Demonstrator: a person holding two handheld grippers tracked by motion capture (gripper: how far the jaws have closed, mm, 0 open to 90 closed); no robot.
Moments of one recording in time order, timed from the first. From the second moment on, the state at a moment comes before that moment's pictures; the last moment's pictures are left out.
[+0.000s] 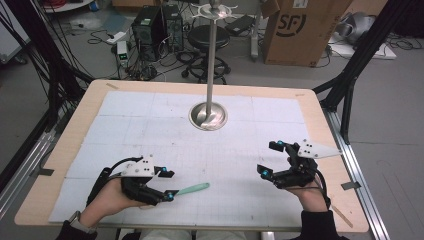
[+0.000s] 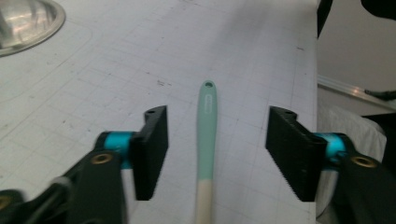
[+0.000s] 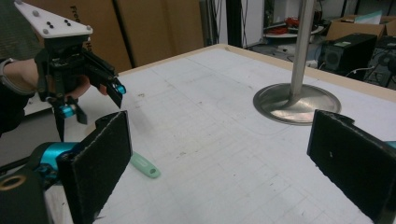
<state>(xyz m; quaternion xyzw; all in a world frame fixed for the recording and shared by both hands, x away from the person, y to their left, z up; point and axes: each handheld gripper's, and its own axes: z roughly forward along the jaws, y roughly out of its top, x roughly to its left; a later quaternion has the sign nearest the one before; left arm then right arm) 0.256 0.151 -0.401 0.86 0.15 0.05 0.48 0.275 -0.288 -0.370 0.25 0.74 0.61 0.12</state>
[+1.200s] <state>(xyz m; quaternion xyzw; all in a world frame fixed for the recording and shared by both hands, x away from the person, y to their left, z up) 0.275 0.110 -0.413 0.97 0.09 0.05 0.23 0.279 -0.285 -0.369 0.25 0.75 0.61 0.10</state>
